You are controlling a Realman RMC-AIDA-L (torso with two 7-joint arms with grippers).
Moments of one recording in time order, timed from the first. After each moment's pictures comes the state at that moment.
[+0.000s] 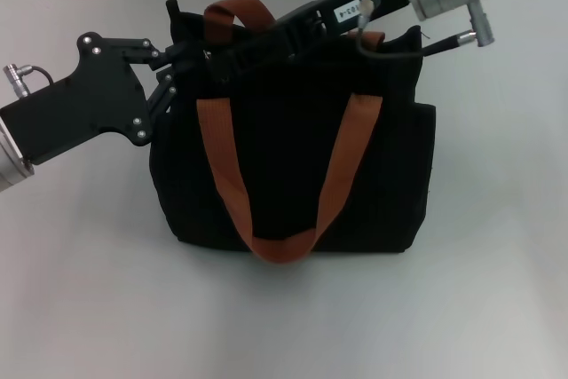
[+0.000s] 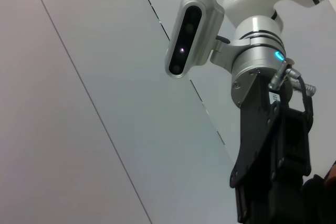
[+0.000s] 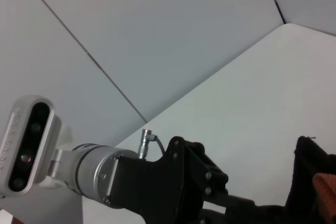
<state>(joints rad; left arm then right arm) -0.43 -2.06 0.68 0.50 1.59 1.65 -0.46 1.06 2.05 -1.01 -0.66 -2.01 -1.51 2.19</state>
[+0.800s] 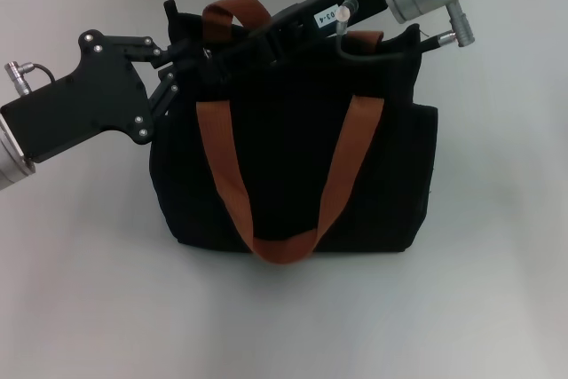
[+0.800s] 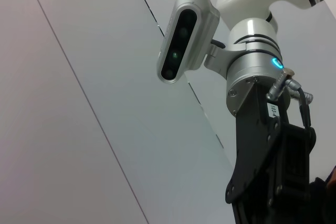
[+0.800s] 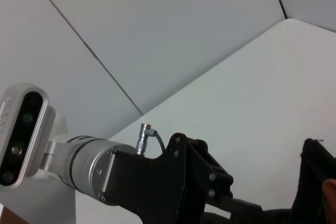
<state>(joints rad) -0.43 -2.06 0.68 0.50 1.59 1.66 -0.46 1.08 2.07 -1.06 -0.68 -2.01 -1.47 2.20</state>
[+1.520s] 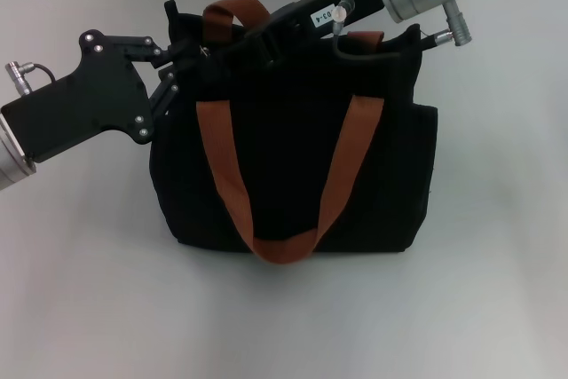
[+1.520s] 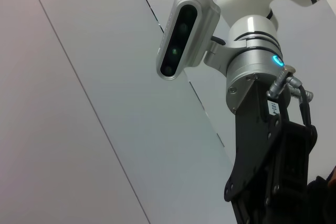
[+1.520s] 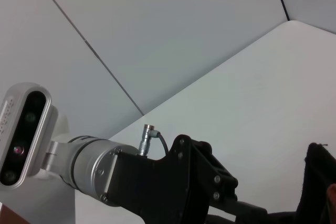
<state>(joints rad) -0.43 -2.07 0.68 0.50 1.59 1.65 -0.46 1.08 2.07 -1.07 -0.69 -2.01 -1.47 2.20</state>
